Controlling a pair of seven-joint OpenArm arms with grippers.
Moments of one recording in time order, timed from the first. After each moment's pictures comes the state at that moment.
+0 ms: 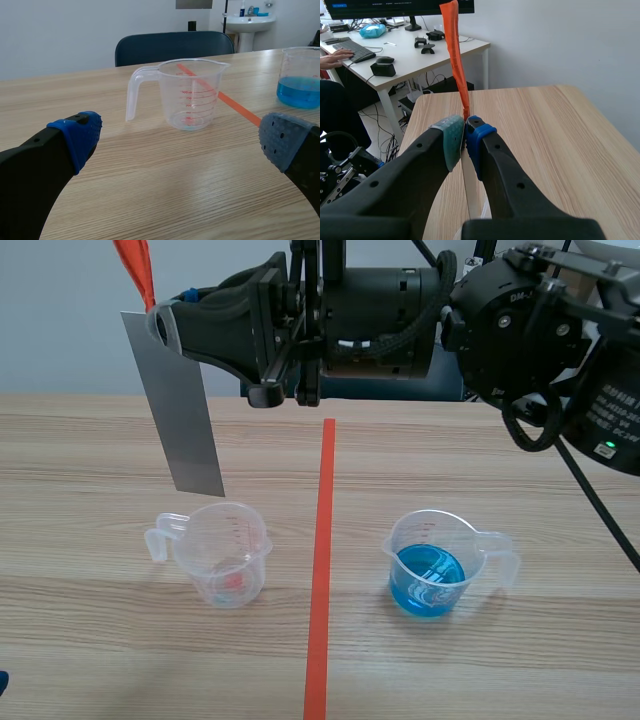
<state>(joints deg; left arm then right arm) 32.3 -7.0 -14.9 50.9 23.8 -18.4 -88.8 33.3 28.1 -49.7 90.2 47.3 41.8 -1.5</state>
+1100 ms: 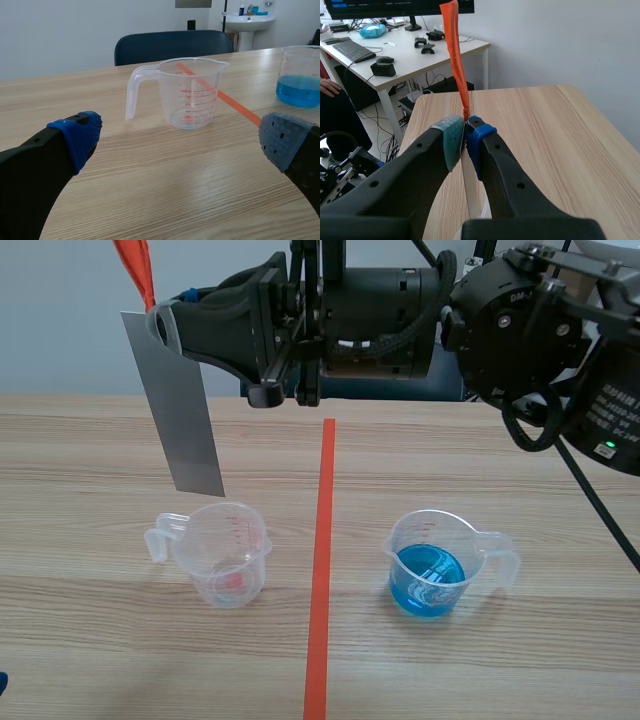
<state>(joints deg) 32.6 -7.3 -14.9 50.9 23.7 -18.4 -88.7 33.3 28.1 -49.7 90.2 47.3 41.8 -1.5</state>
